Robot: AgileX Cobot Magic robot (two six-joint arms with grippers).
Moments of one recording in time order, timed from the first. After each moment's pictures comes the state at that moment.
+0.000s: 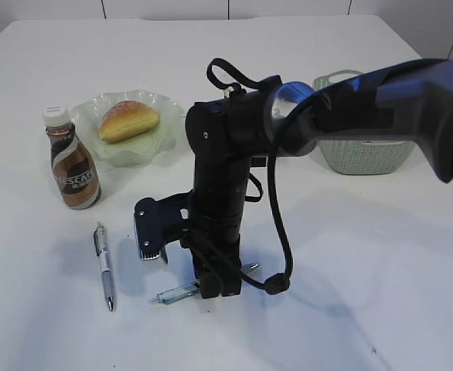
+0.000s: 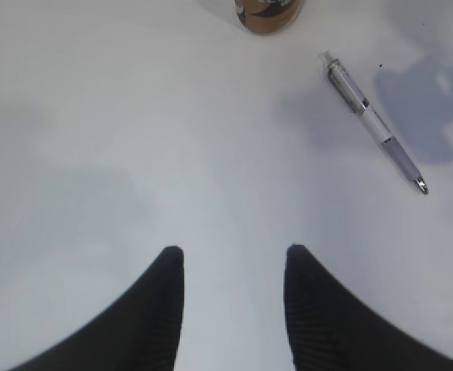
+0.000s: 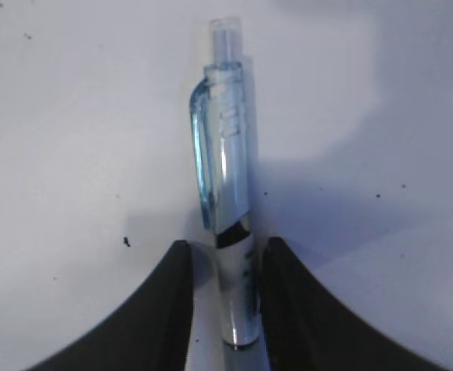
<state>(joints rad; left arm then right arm) -0.15 1.06 -0.92 0.08 0.97 -0.02 0.64 2.27 -1.68 0.20 1.07 -1.25</state>
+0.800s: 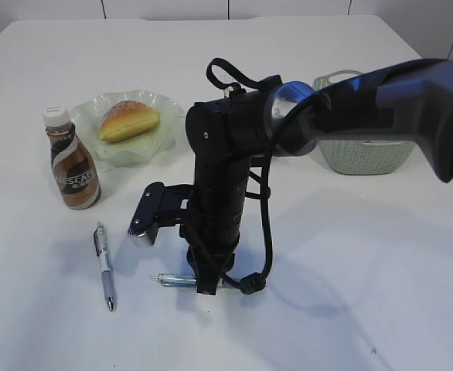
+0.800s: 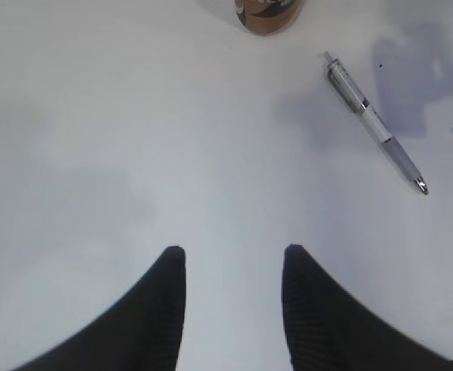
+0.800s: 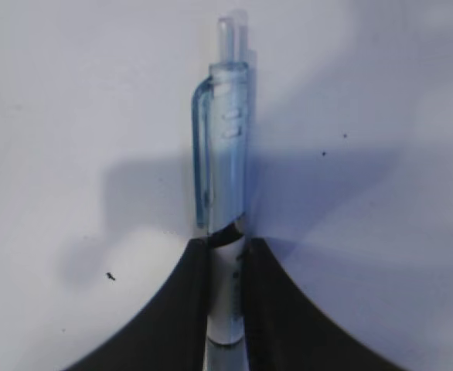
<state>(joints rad) -0.15 1.06 -0.92 0.08 0.97 -0.02 0.64 2.27 -1.68 0.18 1.05 -0.89</state>
